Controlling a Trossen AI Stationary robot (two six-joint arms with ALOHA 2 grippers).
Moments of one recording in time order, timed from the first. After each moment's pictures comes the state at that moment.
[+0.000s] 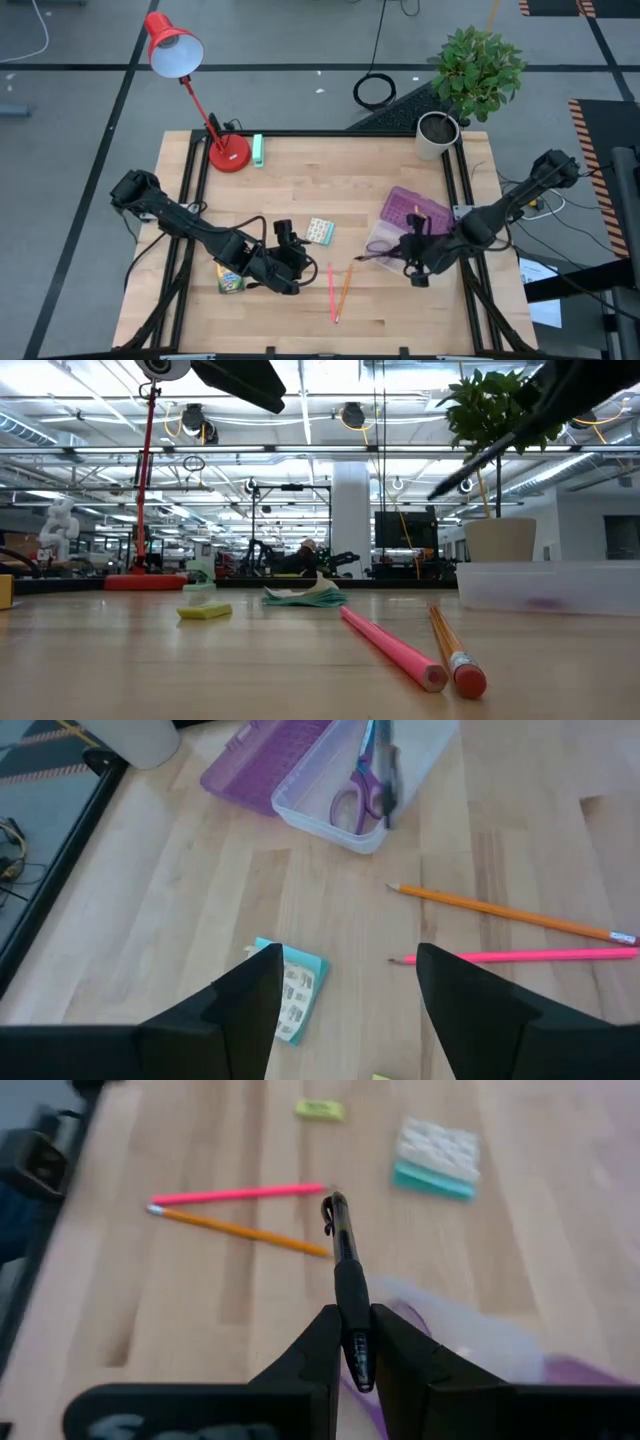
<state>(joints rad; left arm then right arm) -0.49 1.62 1.24 -0.48 -0.60 -0.26 0.60 1.08 0.78 -0.61 0.40 0.51</state>
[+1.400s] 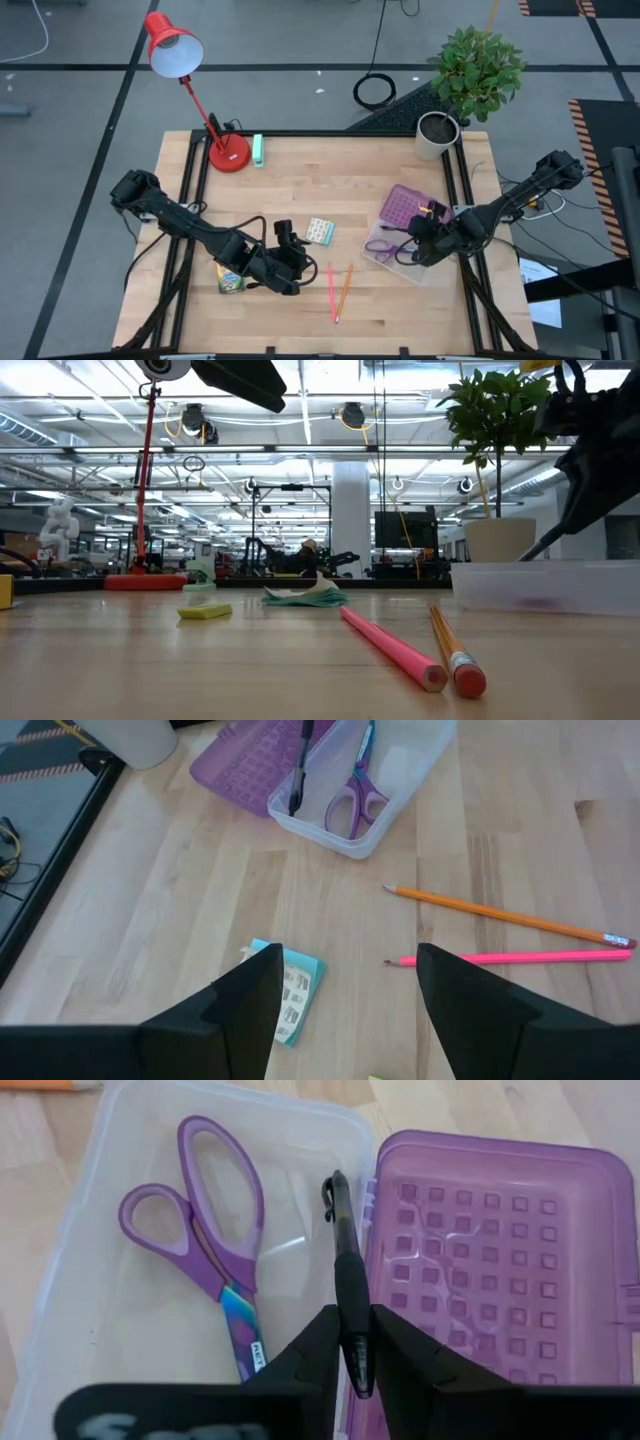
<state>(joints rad) -0.49 1.62 1.24 -0.47 -0.59 -0.27 0.53 1.03 0.60 -0.89 0.45 0.81</state>
